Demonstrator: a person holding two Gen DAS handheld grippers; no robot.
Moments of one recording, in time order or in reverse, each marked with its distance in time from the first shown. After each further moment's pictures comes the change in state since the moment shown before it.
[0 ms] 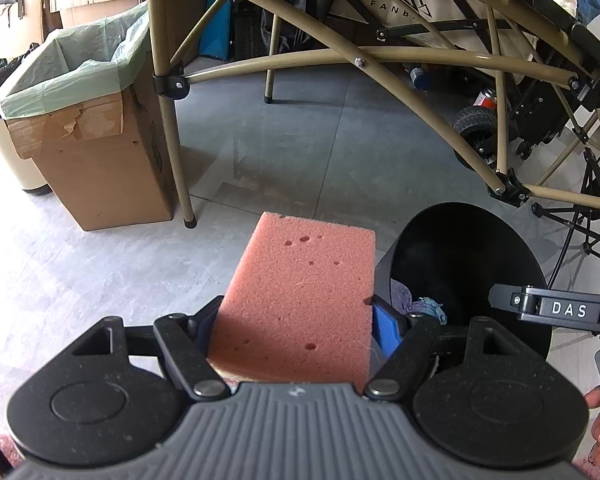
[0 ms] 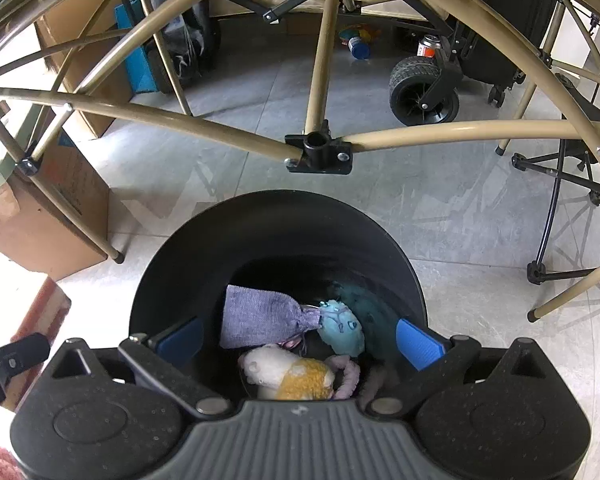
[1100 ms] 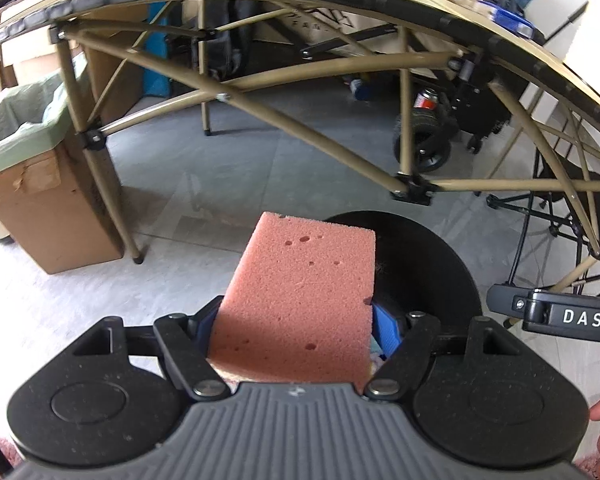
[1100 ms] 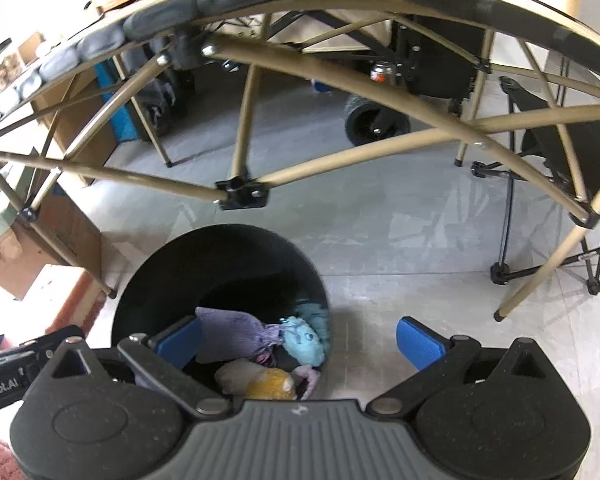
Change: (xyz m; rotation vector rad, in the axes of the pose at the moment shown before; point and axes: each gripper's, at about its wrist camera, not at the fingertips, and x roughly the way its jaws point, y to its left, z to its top) left arm -0.020 -0.084 -0.006 0.133 -0.075 -0.070; right arm -0.059 -0.065 -0.019 0.097 -0.115 -0.008
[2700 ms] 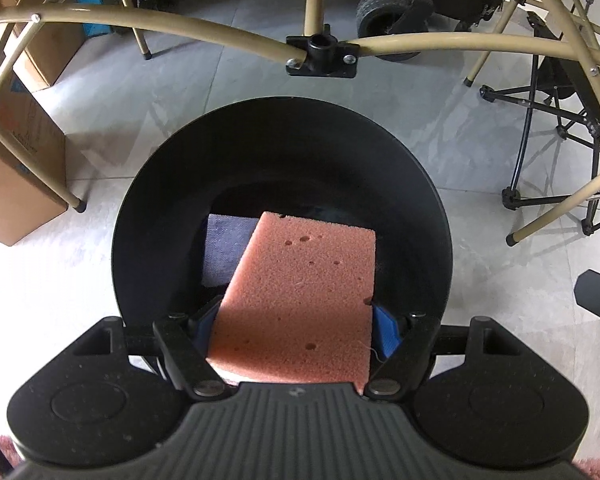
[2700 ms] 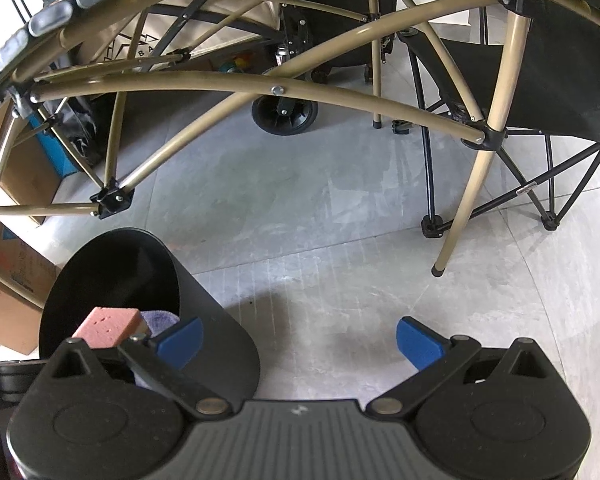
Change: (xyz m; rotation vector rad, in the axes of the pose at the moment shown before) left arm 0.096 -0.094 -0.012 0.111 0.298 0.030; right arm 0.000 -0.110 -0.028 0.191 0.022 -0.066
